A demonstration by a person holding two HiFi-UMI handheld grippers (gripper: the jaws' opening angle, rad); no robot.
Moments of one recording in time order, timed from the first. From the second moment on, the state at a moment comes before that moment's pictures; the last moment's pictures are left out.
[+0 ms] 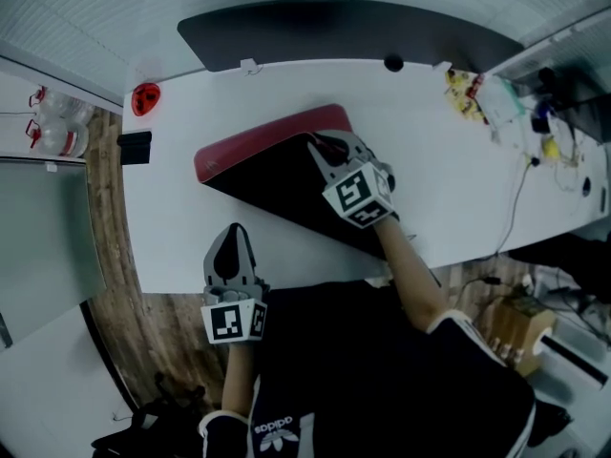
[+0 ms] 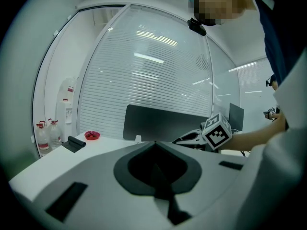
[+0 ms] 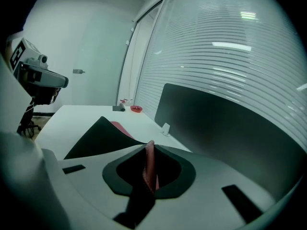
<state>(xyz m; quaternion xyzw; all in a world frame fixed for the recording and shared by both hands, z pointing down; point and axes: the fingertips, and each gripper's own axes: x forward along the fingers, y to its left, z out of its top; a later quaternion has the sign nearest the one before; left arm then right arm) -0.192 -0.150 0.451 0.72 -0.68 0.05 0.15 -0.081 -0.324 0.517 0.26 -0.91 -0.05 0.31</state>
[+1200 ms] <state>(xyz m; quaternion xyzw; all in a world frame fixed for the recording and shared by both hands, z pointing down) -0.196 -0.193 0.486 0.71 -0.67 0.08 0.20 -0.042 -0.413 0.612 0.29 -0.89 0.02 0.35</state>
